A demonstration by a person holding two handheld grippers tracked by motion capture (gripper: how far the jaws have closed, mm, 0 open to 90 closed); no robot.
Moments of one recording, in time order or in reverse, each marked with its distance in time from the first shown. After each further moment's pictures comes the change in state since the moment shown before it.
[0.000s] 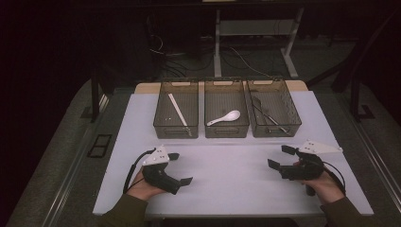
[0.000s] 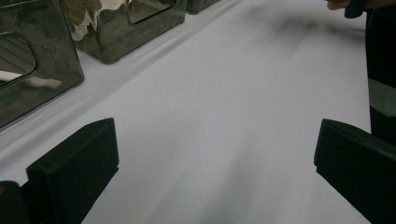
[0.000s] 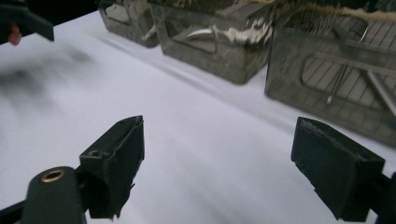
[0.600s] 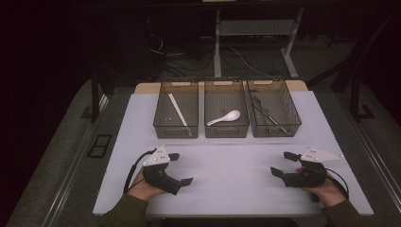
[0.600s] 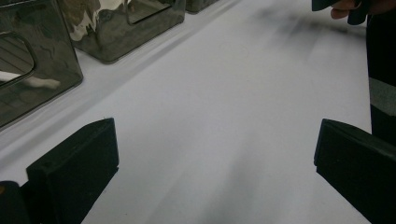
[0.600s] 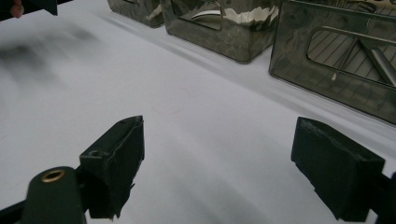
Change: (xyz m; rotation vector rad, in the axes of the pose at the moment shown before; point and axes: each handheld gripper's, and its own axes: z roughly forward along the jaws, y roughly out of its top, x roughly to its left) left arm -0.001 0.000 0.000 0.006 0.004 0.008; right arm 0.000 -0.017 -0.007 0.030 0.010 -0.036
